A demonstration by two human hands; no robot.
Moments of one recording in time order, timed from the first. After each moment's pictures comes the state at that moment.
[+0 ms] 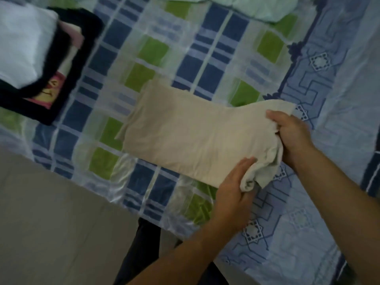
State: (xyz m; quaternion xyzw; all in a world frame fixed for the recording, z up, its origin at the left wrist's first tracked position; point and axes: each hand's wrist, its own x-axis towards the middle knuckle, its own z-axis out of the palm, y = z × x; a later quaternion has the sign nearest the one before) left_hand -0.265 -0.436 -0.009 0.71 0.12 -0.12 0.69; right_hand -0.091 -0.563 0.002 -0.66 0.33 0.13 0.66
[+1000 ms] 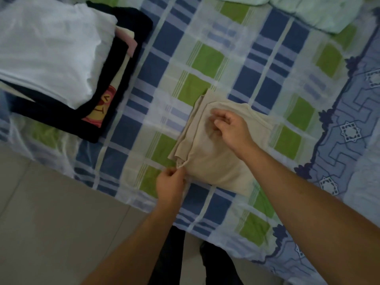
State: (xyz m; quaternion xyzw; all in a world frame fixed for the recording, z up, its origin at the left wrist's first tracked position) left_hand -0.221 -0.125 -0.081 0.55 0.55 -0.17 0.61; right_hand -0.055 -0.274 -0.070 -0.79 0.15 0.26 0.54
